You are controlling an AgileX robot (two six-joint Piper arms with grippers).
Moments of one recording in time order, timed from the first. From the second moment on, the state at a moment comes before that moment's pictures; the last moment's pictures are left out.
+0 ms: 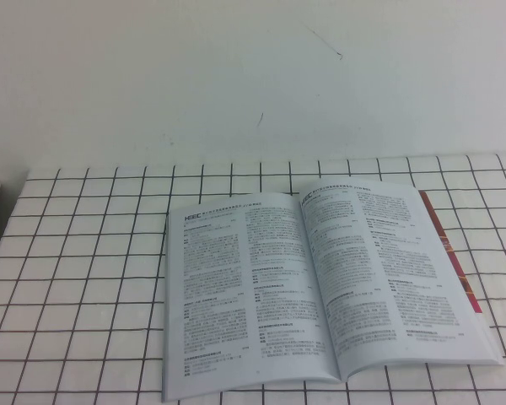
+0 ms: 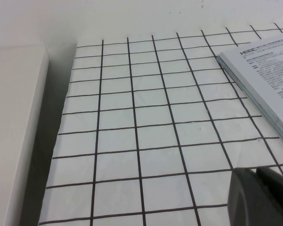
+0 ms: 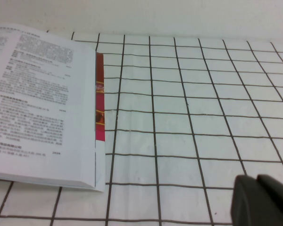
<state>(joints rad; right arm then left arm) 0.08 -0.01 0.02 -0.26 0.43 0.19 -0.03 -0.01 0.02 -0.14 0.37 0.11</state>
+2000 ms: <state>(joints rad) 0.08 -0.01 -0.22 -0.08 -0.61 0.23 -0.03 -0.01 -0.13 -0.18 -0.65 -0.36</state>
